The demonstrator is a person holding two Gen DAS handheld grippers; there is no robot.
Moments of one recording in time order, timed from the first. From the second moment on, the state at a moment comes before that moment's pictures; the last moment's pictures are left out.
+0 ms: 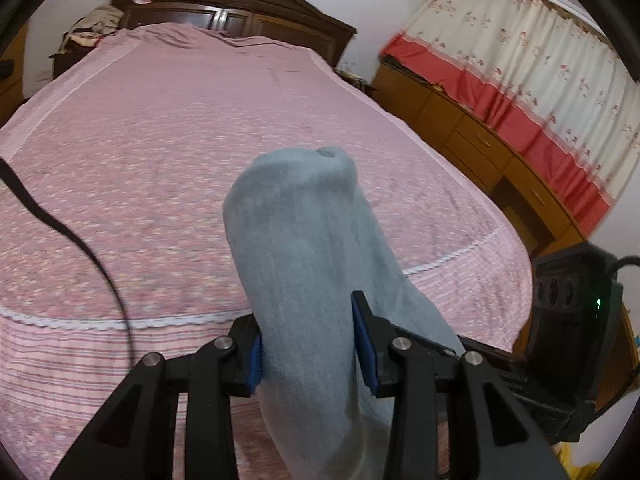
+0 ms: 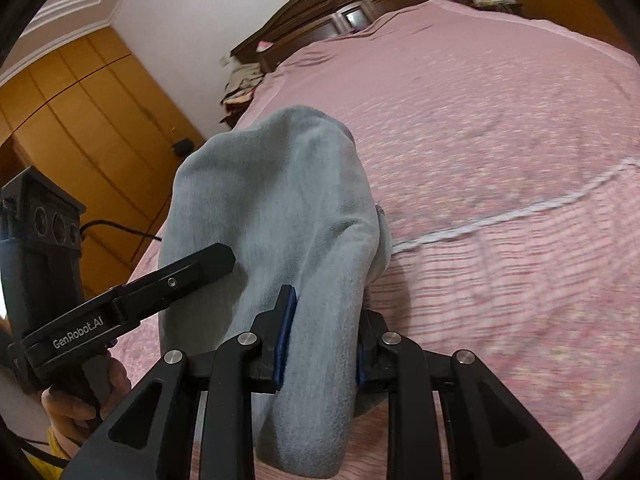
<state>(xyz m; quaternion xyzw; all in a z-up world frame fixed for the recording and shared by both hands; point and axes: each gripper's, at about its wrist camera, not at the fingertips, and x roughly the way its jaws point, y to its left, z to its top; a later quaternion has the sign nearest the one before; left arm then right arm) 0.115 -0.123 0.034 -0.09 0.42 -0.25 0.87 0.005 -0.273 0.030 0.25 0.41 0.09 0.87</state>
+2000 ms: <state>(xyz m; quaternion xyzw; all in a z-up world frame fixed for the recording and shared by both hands) 0.193 -0.093 -0.031 -0.09 0.44 -0.16 0.88 0.109 -0.206 -0.035 0.10 0.45 0.06 0.89</state>
